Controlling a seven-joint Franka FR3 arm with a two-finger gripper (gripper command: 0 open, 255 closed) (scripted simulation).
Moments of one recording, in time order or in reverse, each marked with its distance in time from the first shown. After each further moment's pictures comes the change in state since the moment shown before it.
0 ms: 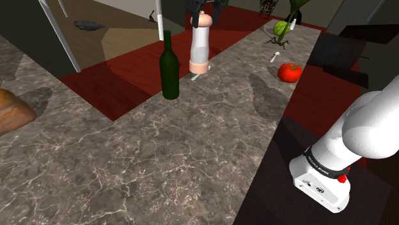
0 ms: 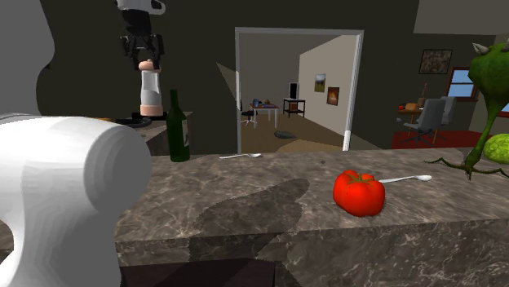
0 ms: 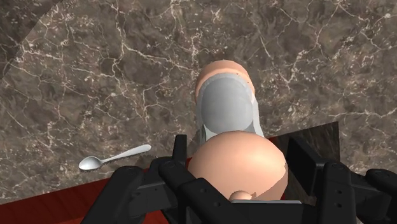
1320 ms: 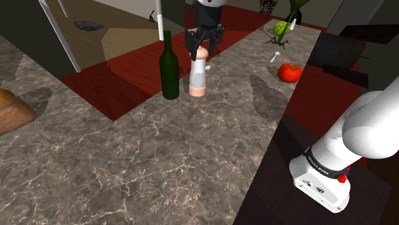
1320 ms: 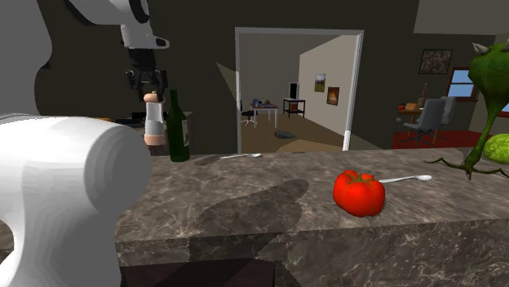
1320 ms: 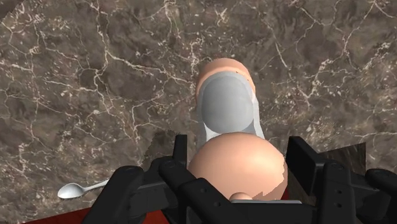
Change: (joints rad) arm 0.003 -0.020 0.002 -0.293 0.006 0.273 0.003
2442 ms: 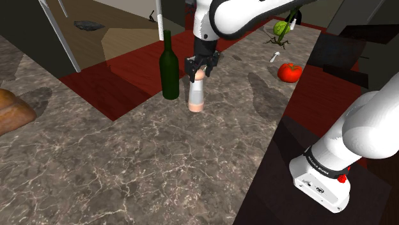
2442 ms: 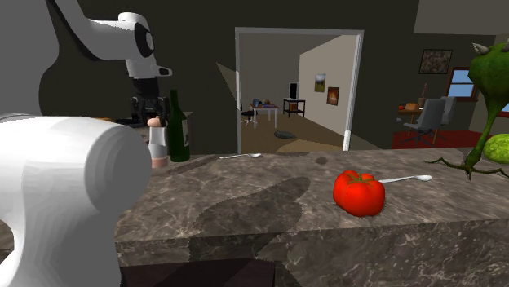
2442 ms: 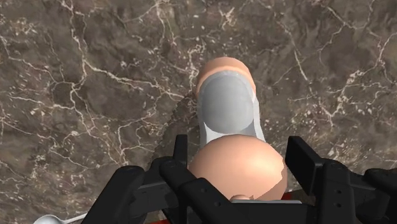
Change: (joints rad) arm 0.002 0.056 0.010 -0.172 -0.020 0.225 0.023
